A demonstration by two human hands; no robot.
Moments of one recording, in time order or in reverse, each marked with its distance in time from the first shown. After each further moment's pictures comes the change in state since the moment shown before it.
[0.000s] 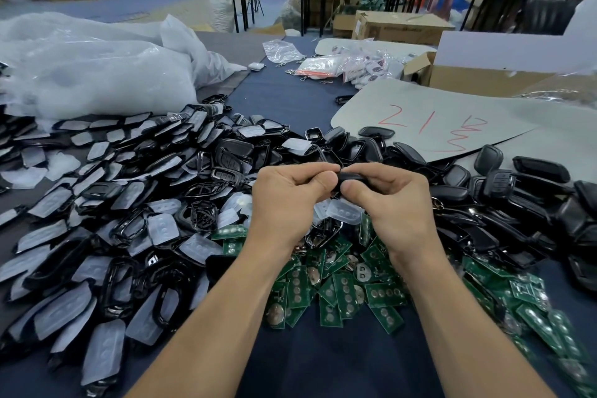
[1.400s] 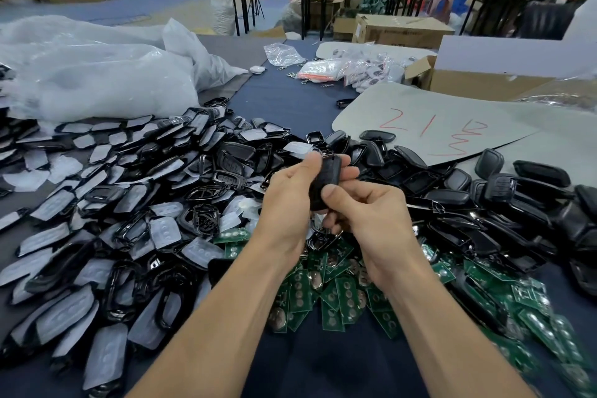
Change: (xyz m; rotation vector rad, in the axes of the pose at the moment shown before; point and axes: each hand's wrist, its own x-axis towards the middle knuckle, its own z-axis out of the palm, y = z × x) left_hand 0.001 0.005 0.006 -0.329 -0.145 -0.210; right_hand -0.012 -0.002 0.027 0.197 -0.037 0.213
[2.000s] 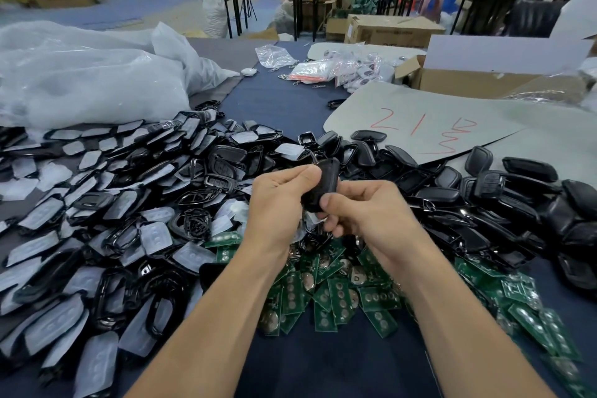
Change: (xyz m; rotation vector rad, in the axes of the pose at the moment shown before) left_hand 0.002 -0.003 -0.006 0.181 0.081 0.105; right_hand 0.010 -0.010 -0.023 -0.071 -0.162 0.094
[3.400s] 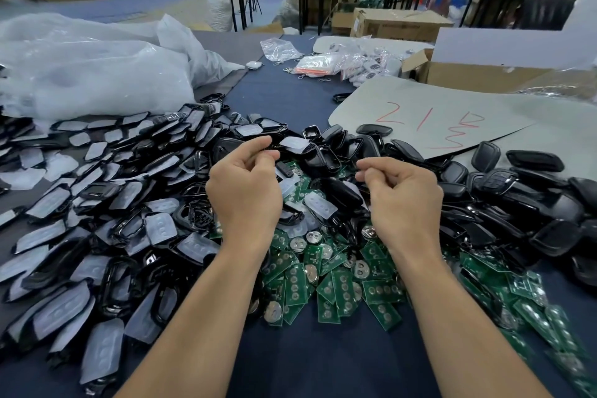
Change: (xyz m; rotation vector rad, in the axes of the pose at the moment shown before) left_hand 0.011 0.006 -0.024 0.318 0.578 0.180; right_hand 0.006 0.010 -0.008 -0.432 0.532 -0.288
